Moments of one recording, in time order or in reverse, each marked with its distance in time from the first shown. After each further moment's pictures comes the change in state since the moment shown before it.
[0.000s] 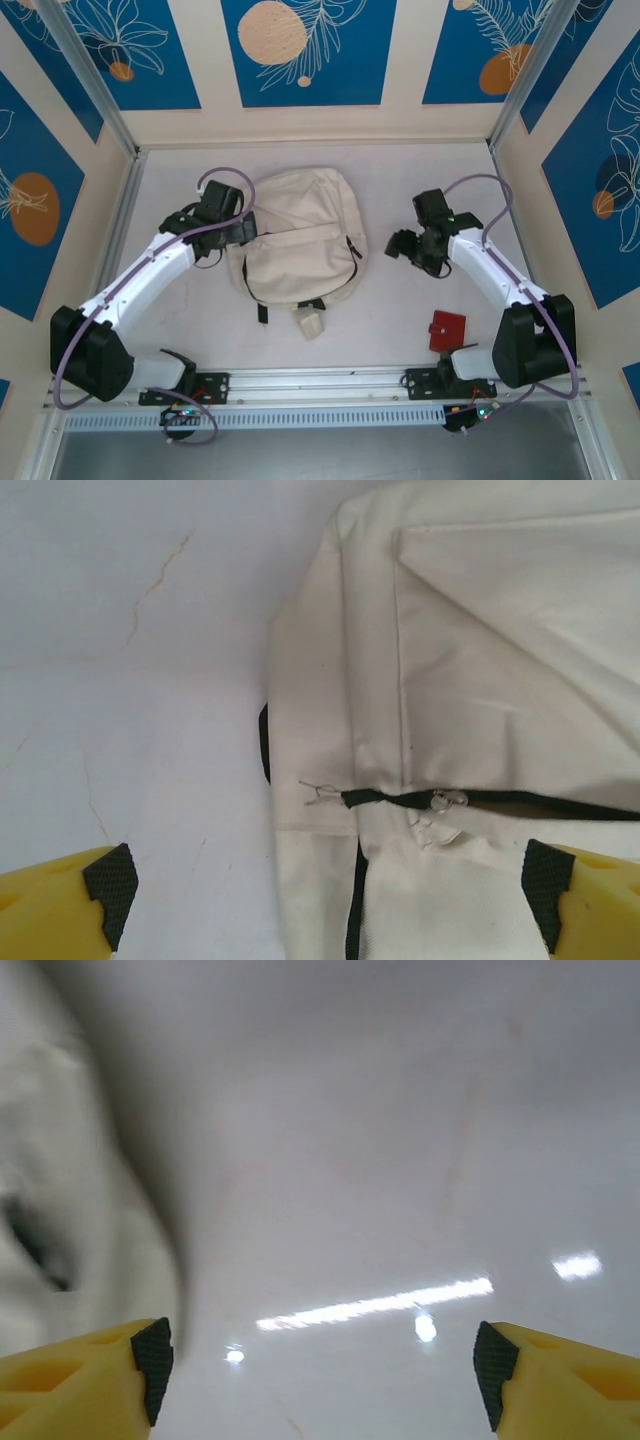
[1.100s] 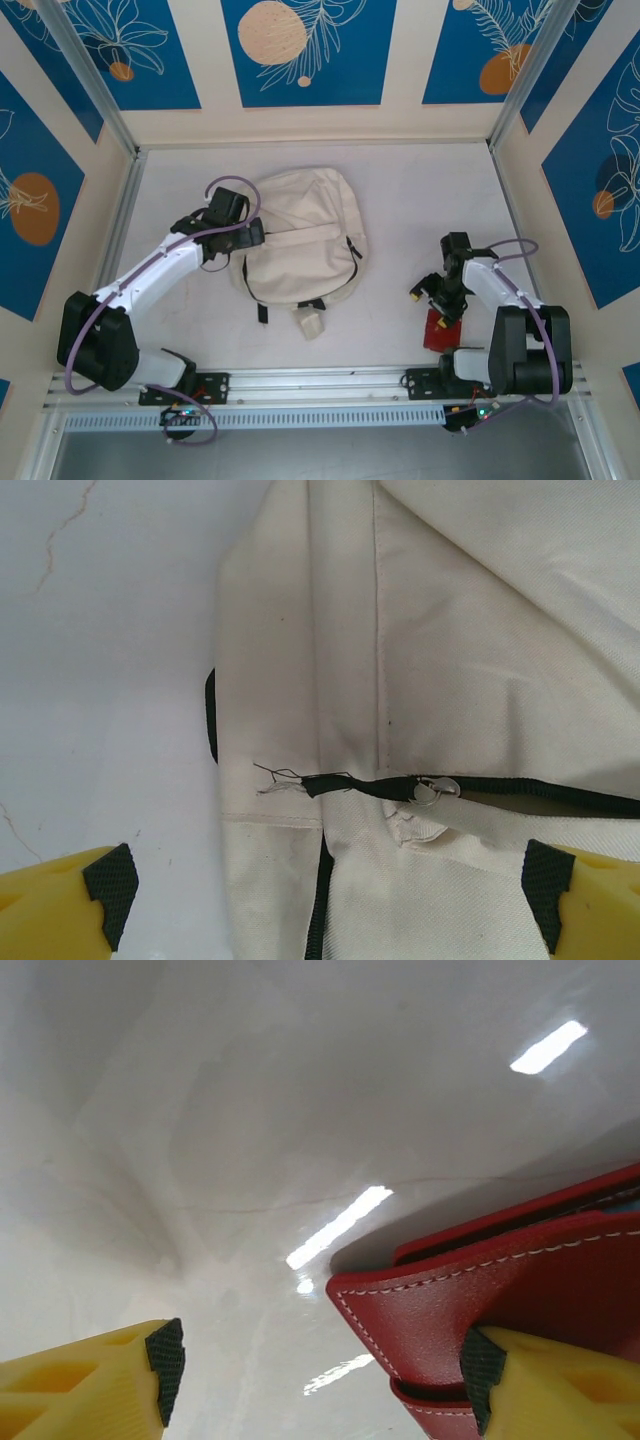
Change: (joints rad) left arm 0.002 0.066 -0.059 0.094 0.078 -0.057; right arm -0.202 -0.036 -0.315 0.005 -0.085 0.183
